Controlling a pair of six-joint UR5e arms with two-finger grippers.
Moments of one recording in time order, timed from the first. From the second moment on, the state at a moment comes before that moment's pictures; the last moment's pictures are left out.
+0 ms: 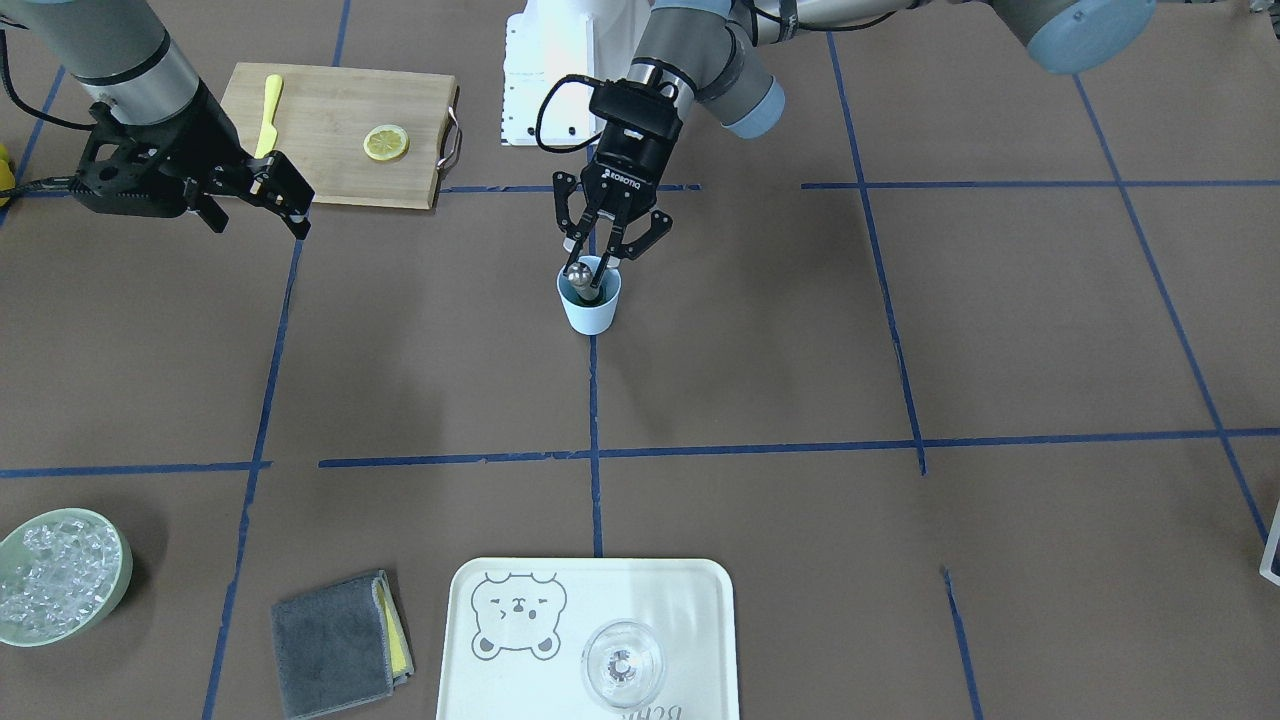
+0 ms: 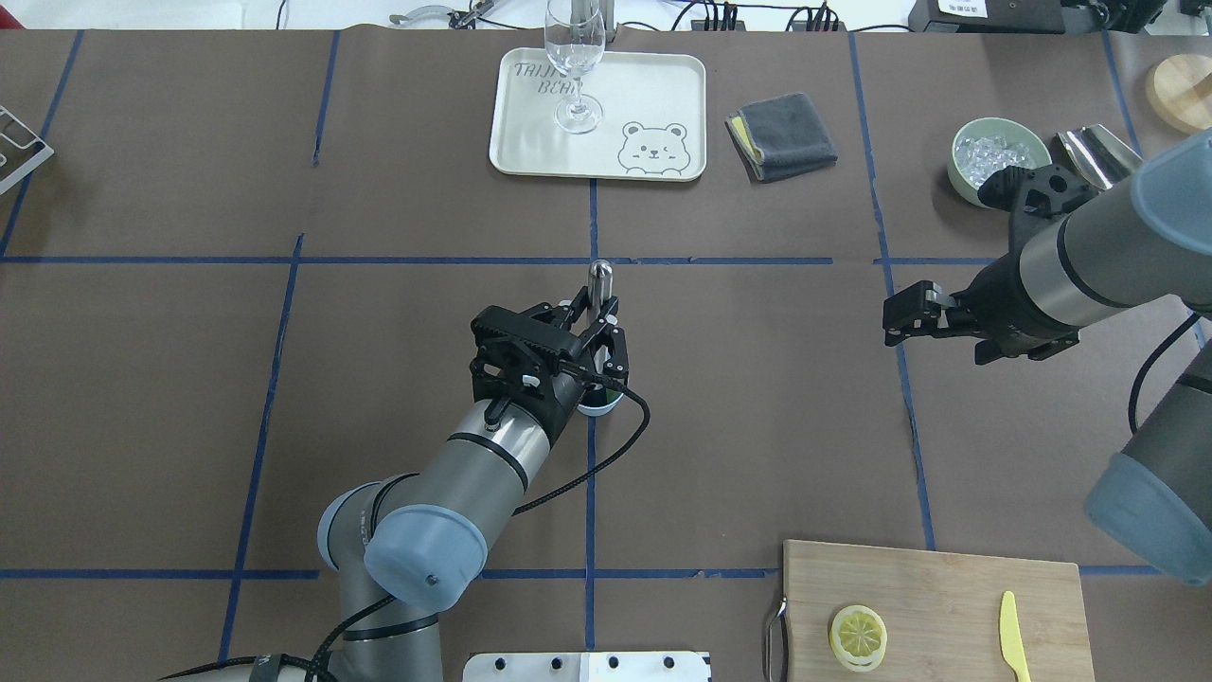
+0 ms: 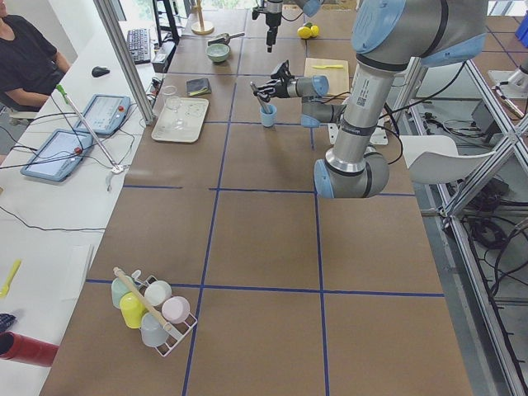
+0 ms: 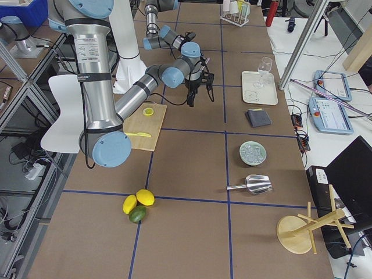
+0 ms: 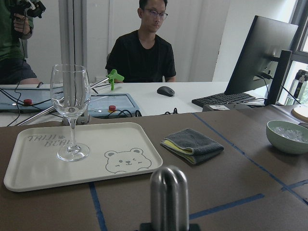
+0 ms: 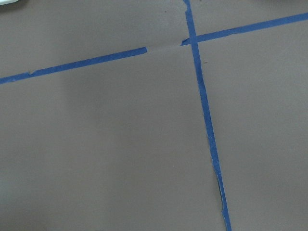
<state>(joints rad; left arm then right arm) -0.21 -2.19 -1.58 -2.55 -0.79 -0.79 0.79 -1.45 2.17 -1.57 2.07 1.20</state>
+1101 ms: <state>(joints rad) -0.38 -2.18 -1.80 -2.53 -0.97 -0.73 0.91 -1.48 2.16 -1.57 2.16 1.07</state>
